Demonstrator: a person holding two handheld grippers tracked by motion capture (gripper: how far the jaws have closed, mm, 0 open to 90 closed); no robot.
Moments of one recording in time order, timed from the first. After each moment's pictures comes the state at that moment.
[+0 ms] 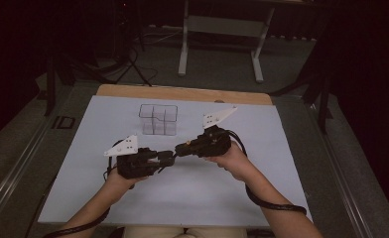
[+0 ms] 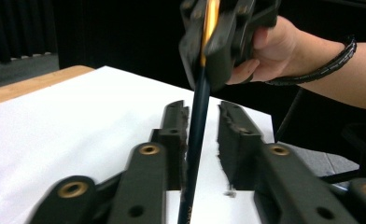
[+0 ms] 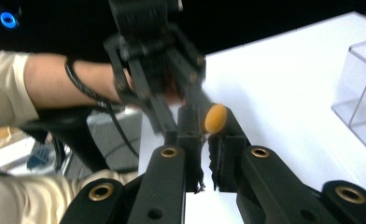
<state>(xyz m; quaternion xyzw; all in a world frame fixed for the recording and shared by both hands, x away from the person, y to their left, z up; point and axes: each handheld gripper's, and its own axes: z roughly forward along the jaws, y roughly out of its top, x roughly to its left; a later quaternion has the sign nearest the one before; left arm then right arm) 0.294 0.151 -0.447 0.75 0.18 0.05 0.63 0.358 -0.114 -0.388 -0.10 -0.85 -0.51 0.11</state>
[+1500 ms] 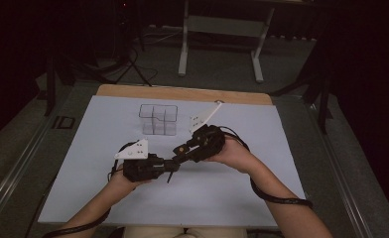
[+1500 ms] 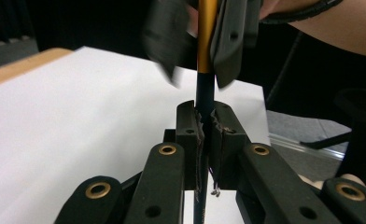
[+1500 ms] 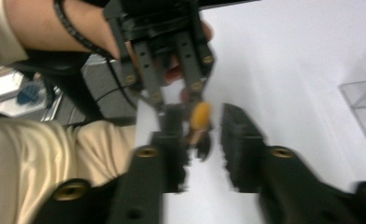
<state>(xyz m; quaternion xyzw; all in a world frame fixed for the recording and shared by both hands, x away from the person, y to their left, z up) 0.291 0.135 -0.450 0.79 0.14 0.04 0.60 0.351 -0.092 -0.366 -0.04 -0.91 -0.41 0.08</state>
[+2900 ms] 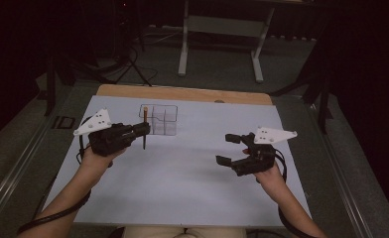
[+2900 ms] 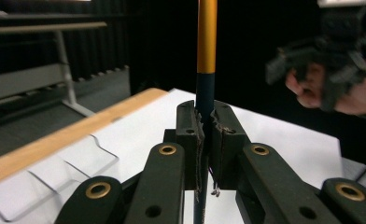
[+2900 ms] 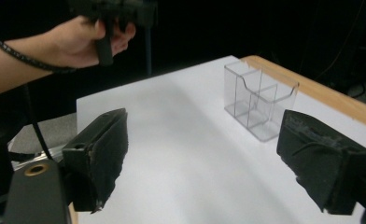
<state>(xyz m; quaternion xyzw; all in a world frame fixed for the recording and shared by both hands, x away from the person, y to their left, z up) 0.312 0.205 -0.388 0.73 0.24 0.17 0.62 0.314 -0.219 -0.392 -0.19 -0.79 -0.58 -0.07</state>
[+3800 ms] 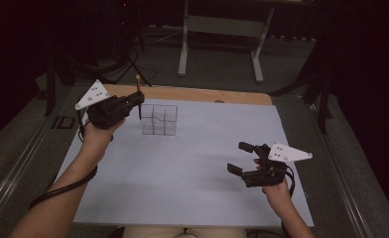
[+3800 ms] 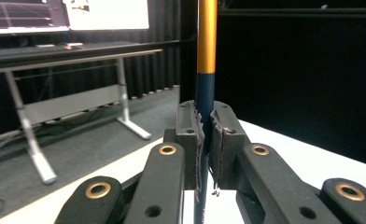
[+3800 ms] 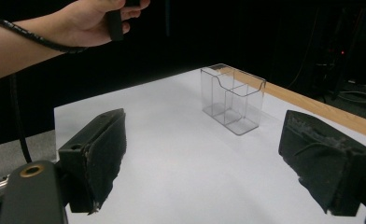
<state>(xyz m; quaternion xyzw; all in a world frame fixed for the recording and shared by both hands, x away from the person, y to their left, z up) 0.363 0.211 -0.360 0.69 0.29 0.26 0.61 0.288 -0.249 -0.418 -0.21 -0.75 -0.61 -0.12</state>
